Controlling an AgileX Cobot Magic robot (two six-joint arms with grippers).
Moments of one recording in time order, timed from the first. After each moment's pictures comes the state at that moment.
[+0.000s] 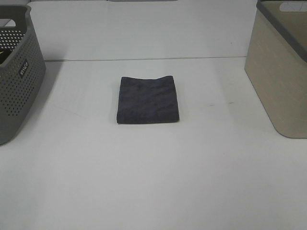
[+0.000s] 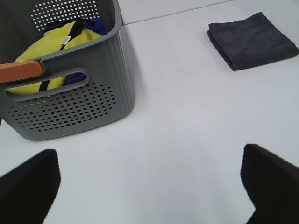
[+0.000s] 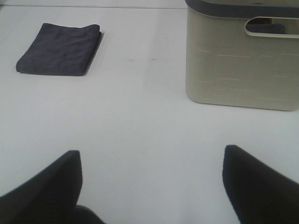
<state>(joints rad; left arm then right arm) -0.03 0.00 -0.51 -0.08 1.04 0.16 0.07 0.00 -0.50 0.06 1.06 -0.03</state>
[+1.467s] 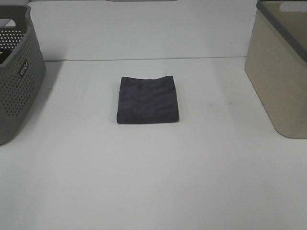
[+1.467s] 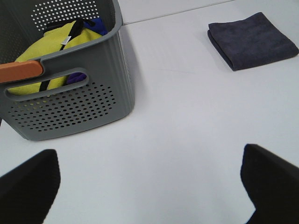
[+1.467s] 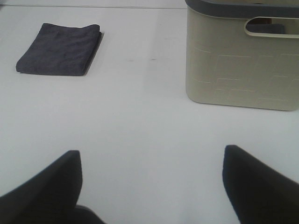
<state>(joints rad) -0.03 0.00 -0.51 -0.08 1.04 0.16 0.07 0.00 -0.50 0.06 1.06 -0.03</state>
